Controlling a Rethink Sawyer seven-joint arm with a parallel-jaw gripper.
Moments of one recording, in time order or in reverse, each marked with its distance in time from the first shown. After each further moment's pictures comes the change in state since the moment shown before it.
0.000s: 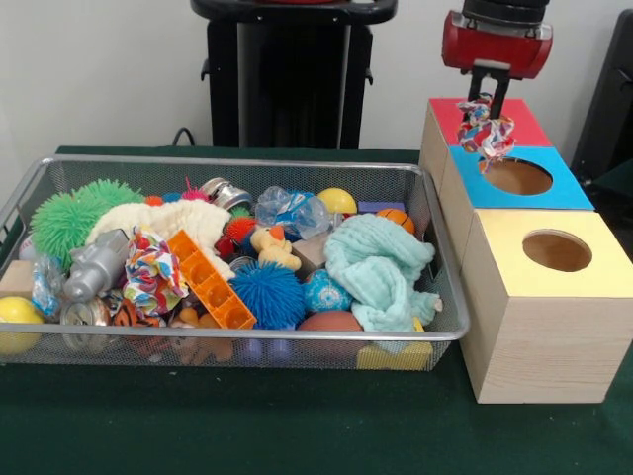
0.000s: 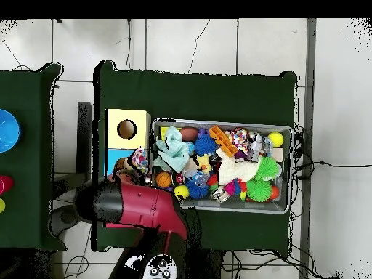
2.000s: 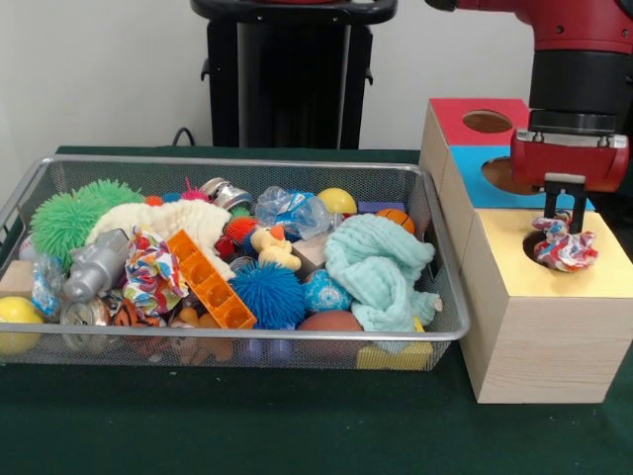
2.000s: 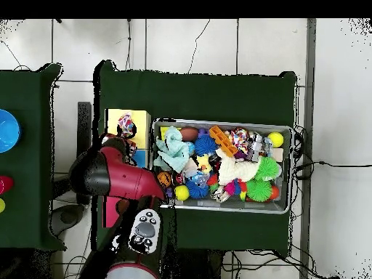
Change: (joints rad) arm 0.006 0.219 0.122 -0.122 0.189 -0.429 0.075
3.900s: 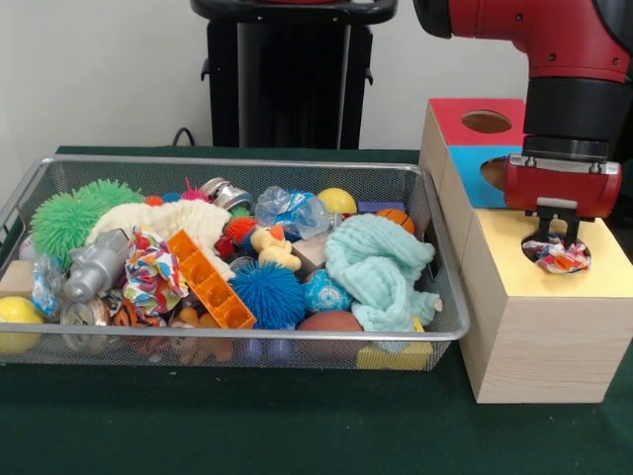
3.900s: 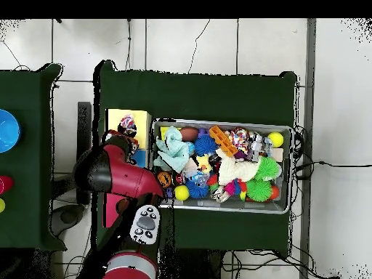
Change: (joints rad) arm 0.006 0.058 0.004 -0.014 0.061 -0.090 0.000
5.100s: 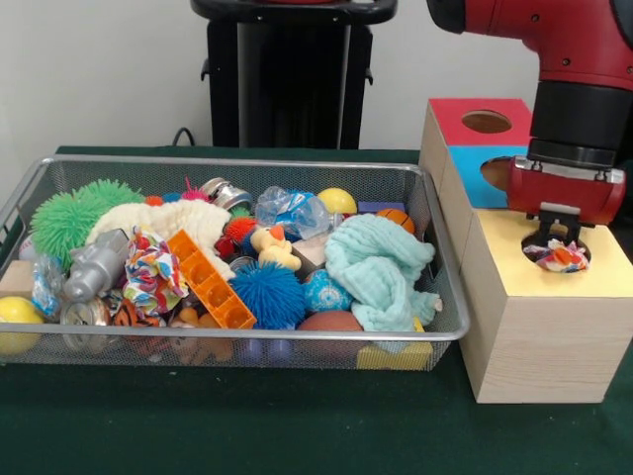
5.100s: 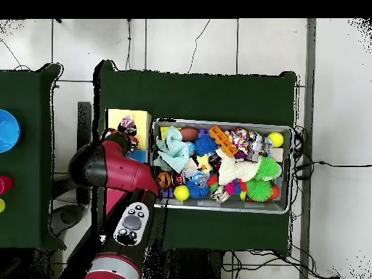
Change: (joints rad) arm 0.082 0.068 -0.133 -0.119 0.021 0.176 0.000
